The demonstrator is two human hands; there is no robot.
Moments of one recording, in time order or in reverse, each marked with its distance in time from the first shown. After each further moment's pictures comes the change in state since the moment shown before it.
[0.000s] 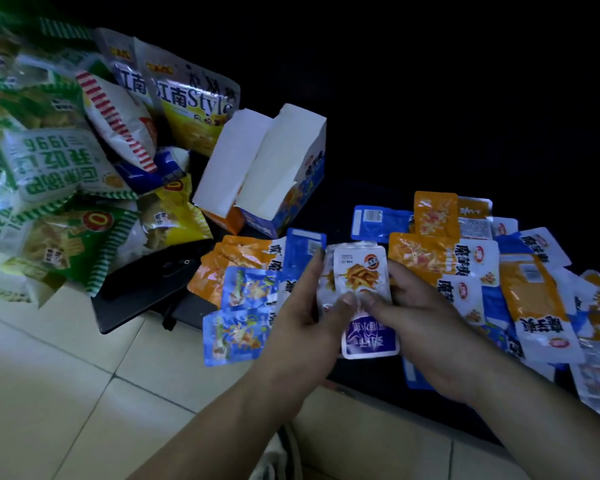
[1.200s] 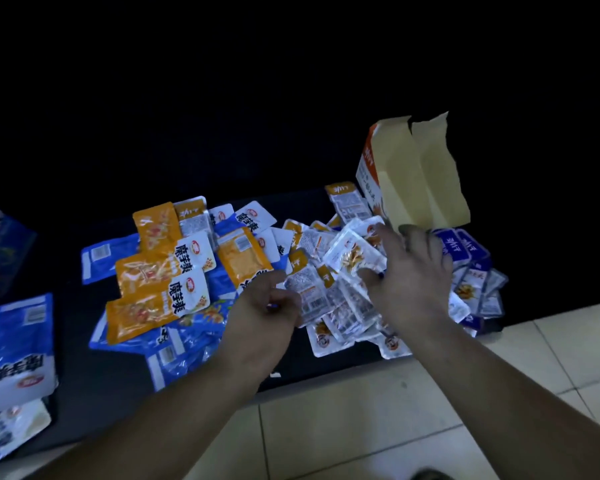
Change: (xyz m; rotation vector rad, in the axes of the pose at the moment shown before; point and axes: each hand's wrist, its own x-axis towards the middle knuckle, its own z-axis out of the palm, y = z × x) left_hand -0.008 -0.039 0.271 0.485 -0.276 -0.018; right_hand -0.138 0.087 -0.296 -1.220 1.116 -0.055
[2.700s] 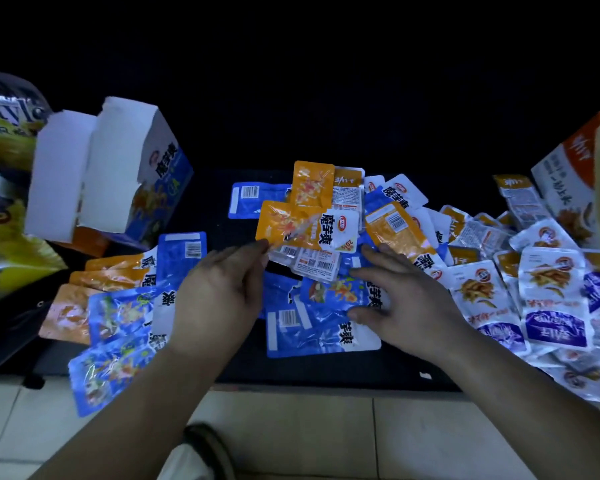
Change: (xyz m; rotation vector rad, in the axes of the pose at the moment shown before) left_hand 0.016 -0.104 -0.227 0.777 0.524 0.583; right_hand -0.031 -0.173 0.069 0.366 -0.524 -0.466
